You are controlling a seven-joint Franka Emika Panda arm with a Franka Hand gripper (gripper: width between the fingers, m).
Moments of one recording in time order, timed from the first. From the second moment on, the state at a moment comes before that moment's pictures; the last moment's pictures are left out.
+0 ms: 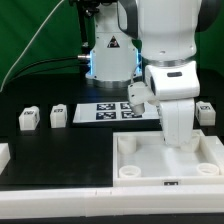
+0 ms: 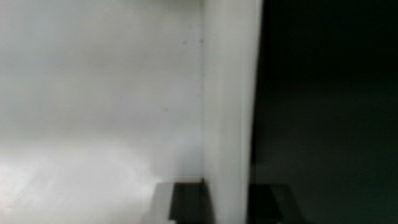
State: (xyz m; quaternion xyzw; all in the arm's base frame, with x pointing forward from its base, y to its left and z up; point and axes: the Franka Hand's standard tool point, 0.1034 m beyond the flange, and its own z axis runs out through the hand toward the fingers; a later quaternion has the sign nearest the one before) arm 0.480 0.085 0.009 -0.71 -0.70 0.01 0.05
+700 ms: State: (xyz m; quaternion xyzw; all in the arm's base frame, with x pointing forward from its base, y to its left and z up) arm 0.486 0.087 0.011 -0.73 -0.69 0.01 0.05
